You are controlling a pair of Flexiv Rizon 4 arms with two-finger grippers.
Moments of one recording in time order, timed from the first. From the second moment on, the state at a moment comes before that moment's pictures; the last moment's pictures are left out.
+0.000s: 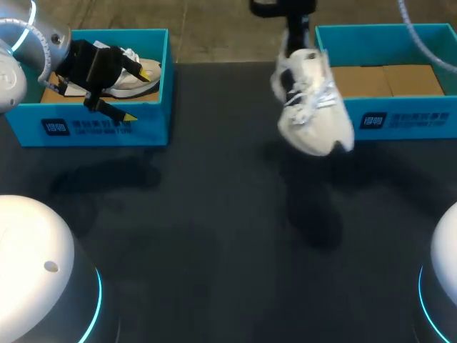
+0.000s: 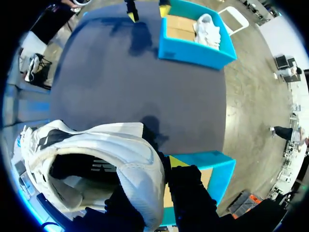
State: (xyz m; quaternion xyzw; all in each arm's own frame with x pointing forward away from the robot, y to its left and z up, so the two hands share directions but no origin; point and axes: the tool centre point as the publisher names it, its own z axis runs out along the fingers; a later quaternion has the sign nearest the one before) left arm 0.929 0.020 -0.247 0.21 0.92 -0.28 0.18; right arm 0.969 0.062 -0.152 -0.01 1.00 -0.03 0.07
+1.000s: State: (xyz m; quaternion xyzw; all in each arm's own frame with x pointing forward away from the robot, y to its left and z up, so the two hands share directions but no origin) left arm 0.929 0.020 -0.247 0.21 0.92 -0.28 0.18; right arm 1.038 -0.116 -0.174 0.03 0.99 -0.08 0.08
